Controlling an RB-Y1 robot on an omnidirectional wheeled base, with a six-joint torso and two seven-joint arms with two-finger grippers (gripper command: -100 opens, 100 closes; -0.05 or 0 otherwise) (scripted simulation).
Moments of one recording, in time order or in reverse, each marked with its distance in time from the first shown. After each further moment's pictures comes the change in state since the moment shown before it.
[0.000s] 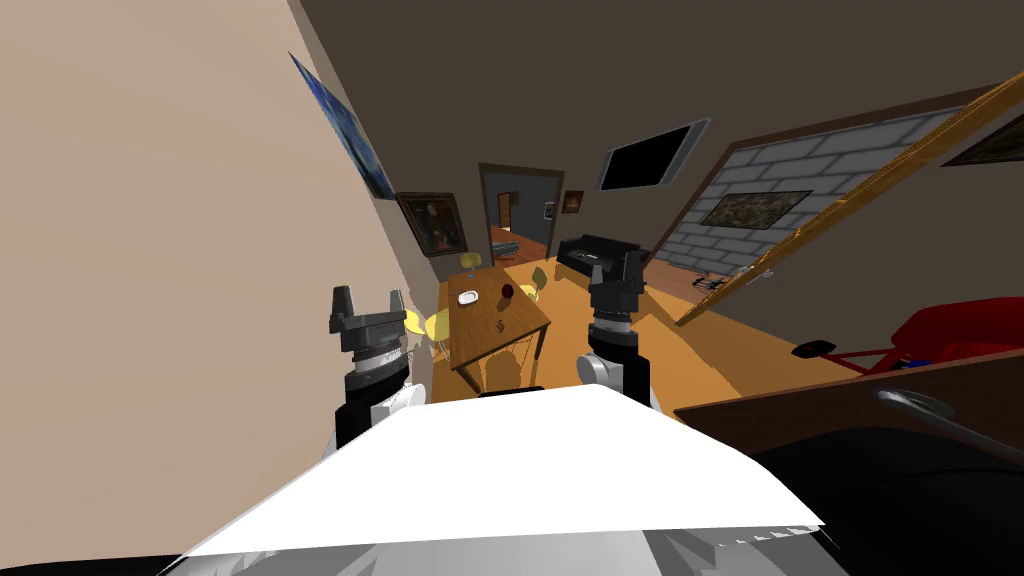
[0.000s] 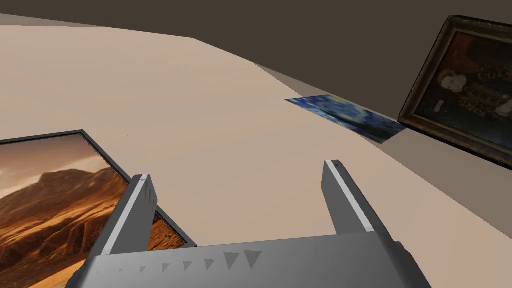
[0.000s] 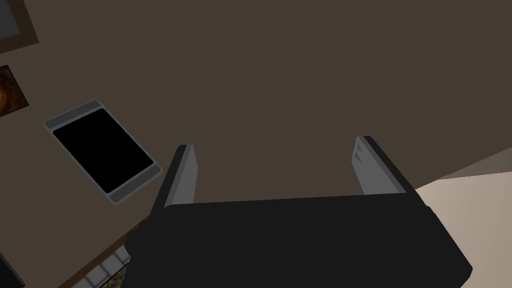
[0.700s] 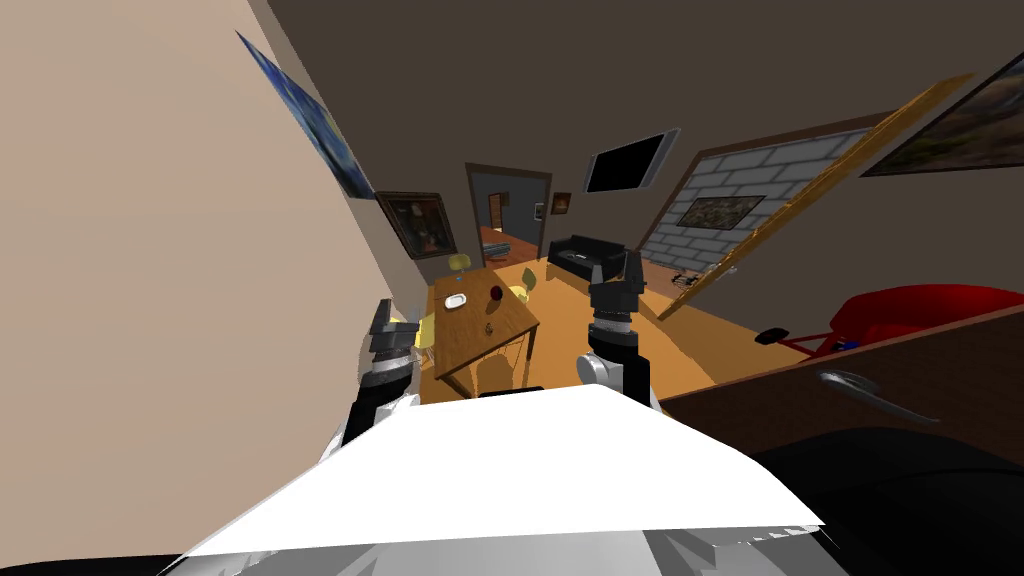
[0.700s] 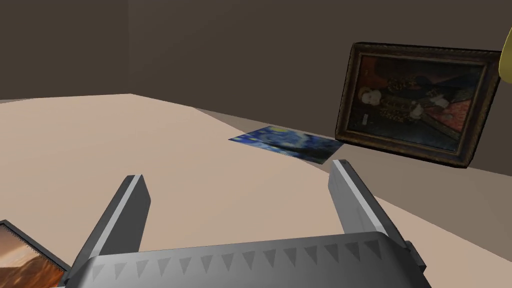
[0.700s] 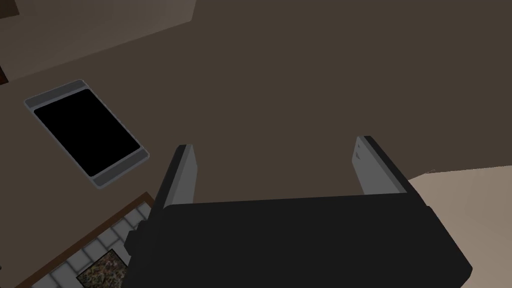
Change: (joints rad) left arm 0.018 0.136 0.008 0.149 0.002 0.058 -0.057; right arm 0.000 0.000 0.000 0.000 0.000 0.000 0.000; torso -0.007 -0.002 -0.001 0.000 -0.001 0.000
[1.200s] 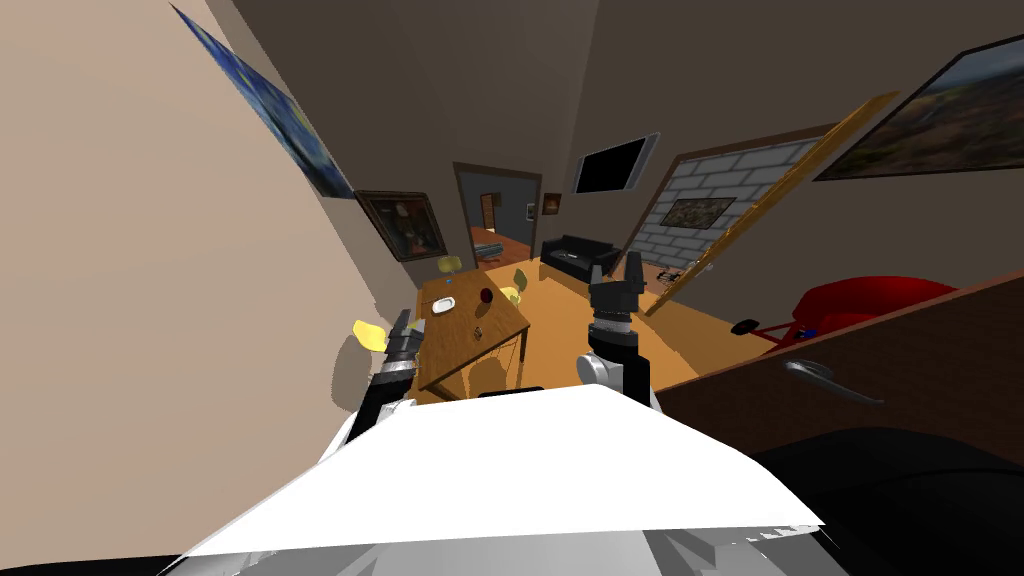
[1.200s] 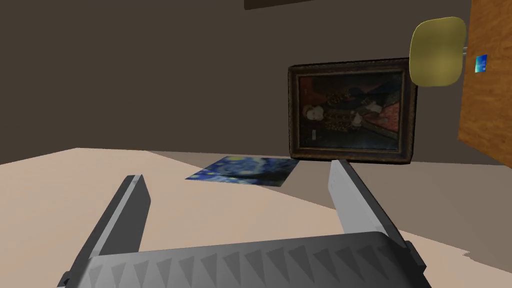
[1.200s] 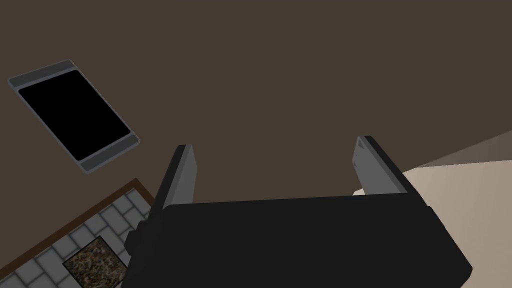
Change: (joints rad) left arm -0.025 0.088 0.011 0.161 0.000 0.075 -0.044; right arm 0.000 0.000 0.000 0.000 0.000 0.000 0.000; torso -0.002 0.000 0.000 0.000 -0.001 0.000
